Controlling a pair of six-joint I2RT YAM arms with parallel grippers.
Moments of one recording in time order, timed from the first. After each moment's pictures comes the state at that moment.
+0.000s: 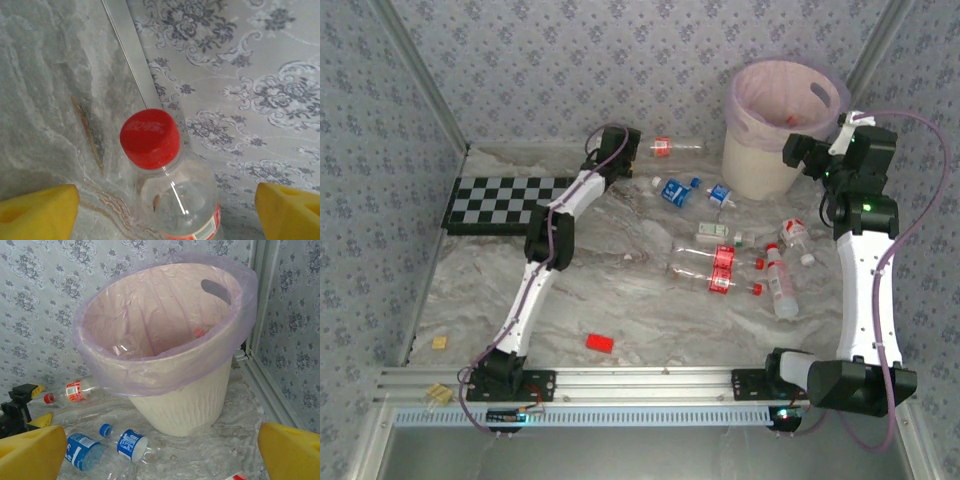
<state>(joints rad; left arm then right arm) -0.41 2.80 2.53 -0.17 0.01 -1.56 -0.17 1.20 1.44 -0.59 -0.10 0.18</state>
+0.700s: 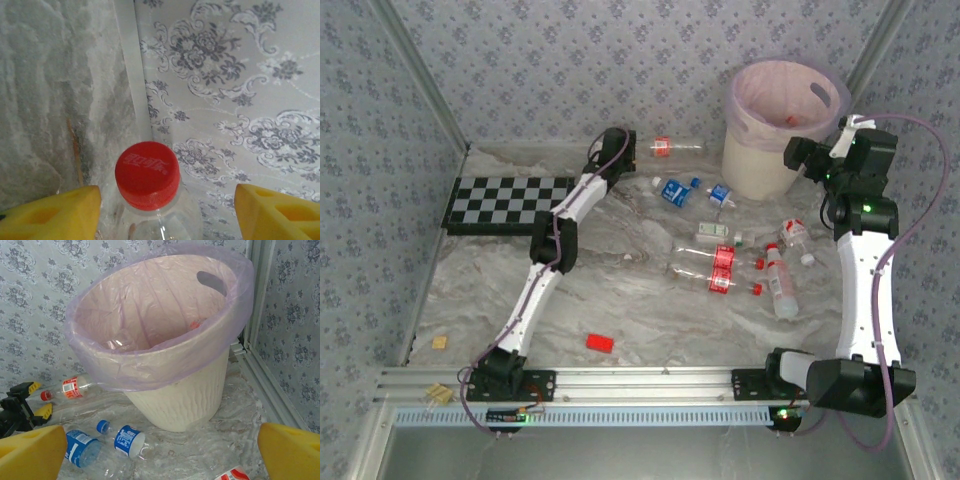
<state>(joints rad) -0.41 2.92 2.67 -0.16 -0.05 -1.73 -0.18 1.20 1.42 -0.59 -0.11 0.18</state>
